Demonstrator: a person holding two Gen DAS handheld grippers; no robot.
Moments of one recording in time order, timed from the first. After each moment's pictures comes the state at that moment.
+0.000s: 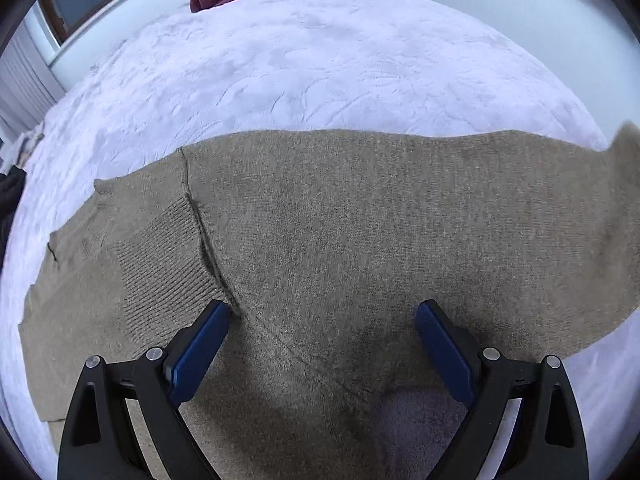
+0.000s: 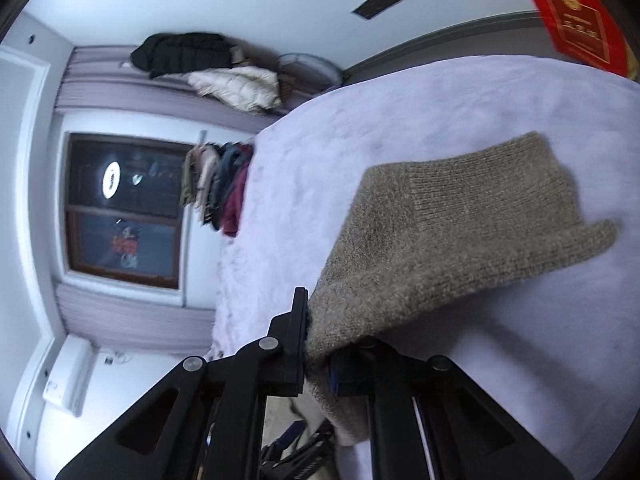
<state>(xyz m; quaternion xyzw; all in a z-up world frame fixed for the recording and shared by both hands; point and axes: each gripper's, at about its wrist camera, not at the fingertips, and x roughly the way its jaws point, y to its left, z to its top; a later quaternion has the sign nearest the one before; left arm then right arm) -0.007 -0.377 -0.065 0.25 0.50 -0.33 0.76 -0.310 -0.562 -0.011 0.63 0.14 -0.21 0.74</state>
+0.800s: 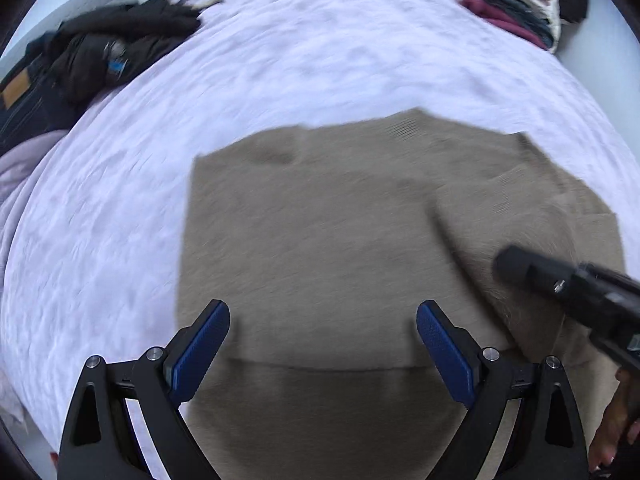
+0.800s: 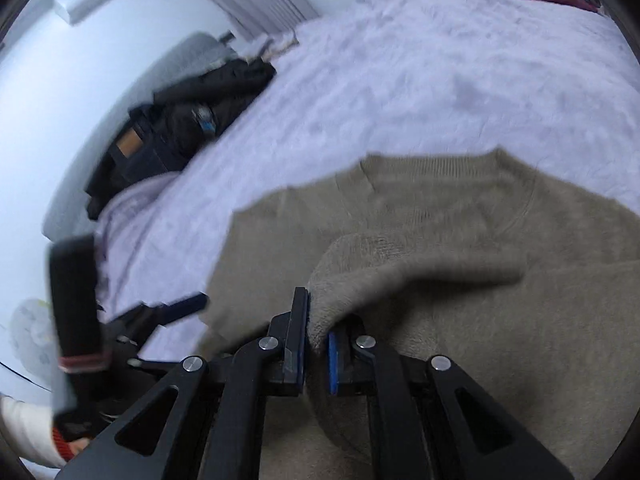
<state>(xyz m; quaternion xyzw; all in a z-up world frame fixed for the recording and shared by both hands) 0.101 -0.032 -0.058 0.09 0.56 -0.11 0.82 0.048 -0.217 -0.048 0.22 0.51 0.13 0.82</state>
